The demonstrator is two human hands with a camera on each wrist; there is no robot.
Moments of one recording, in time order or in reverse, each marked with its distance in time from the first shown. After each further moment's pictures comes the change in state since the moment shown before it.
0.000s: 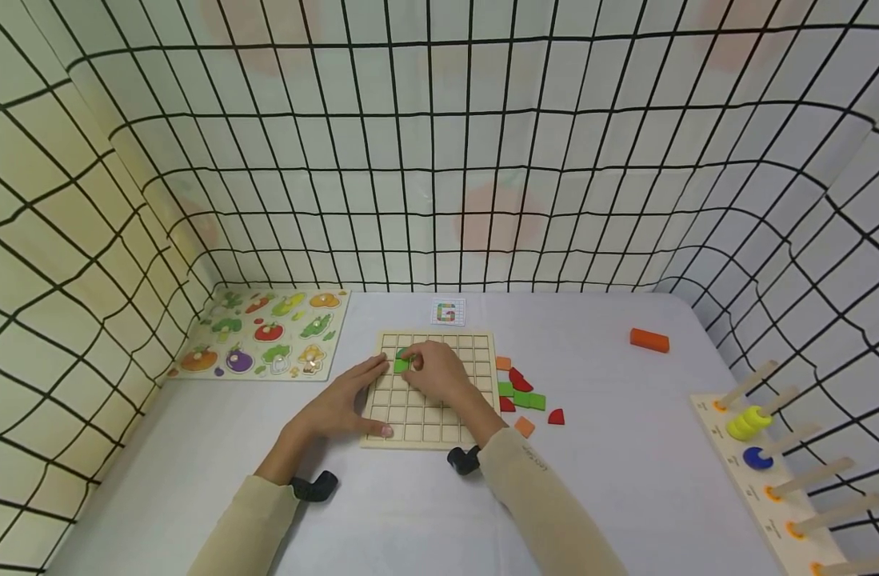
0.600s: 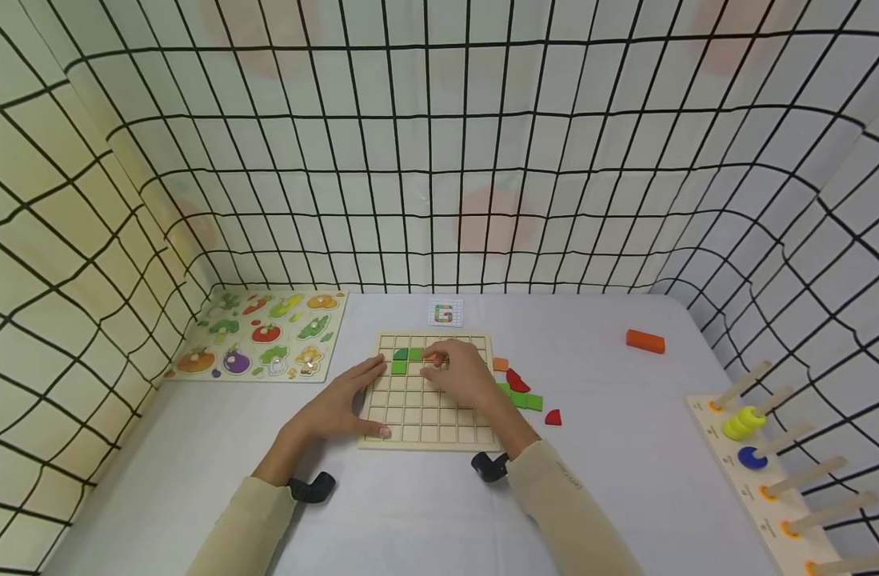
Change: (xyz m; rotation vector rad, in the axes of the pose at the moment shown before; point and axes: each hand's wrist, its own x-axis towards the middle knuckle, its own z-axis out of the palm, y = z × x) left_hand 0.002 -0.002 0.002 0.019 -0.008 -0.013; right_hand -0.028 0.013 -0.033 0.069 0.083 0.001
